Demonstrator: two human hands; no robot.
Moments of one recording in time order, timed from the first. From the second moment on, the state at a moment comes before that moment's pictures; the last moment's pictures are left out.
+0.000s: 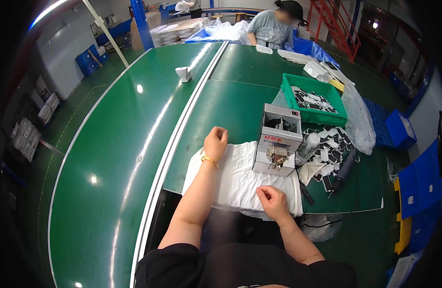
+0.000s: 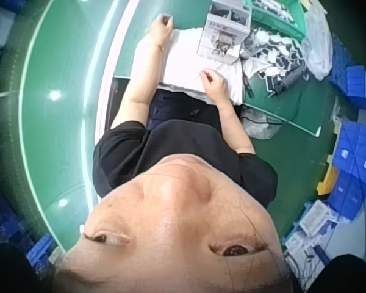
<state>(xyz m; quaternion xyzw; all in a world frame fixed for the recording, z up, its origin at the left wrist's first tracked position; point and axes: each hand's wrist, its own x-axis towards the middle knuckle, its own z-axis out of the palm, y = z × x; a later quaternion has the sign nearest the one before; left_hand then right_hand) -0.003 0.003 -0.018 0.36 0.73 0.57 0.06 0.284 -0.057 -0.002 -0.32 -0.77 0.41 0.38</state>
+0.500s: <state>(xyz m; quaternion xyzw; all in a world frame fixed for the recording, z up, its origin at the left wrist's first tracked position) -0.001 0.006 -0.016 0.36 0.74 0.56 0.08 0.284 -0.052 -0.001 -0.32 -0.77 0.41 0.38</state>
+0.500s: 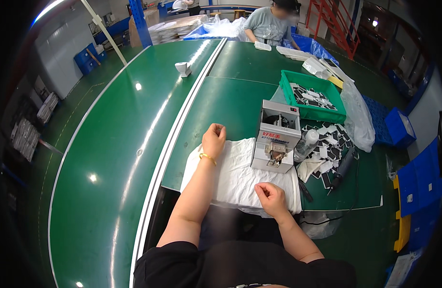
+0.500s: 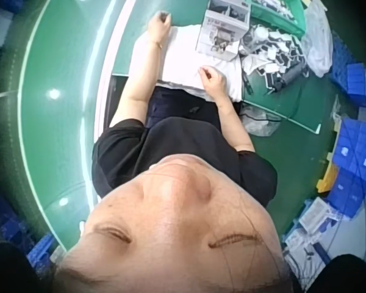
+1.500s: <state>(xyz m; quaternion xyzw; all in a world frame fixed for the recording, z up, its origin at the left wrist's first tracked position) -0.037 -0.056 0.006 0.29 0.68 0.67 -0.02 0.290 -0.031 -0.048 -0.31 -0.76 0.44 0.37</state>
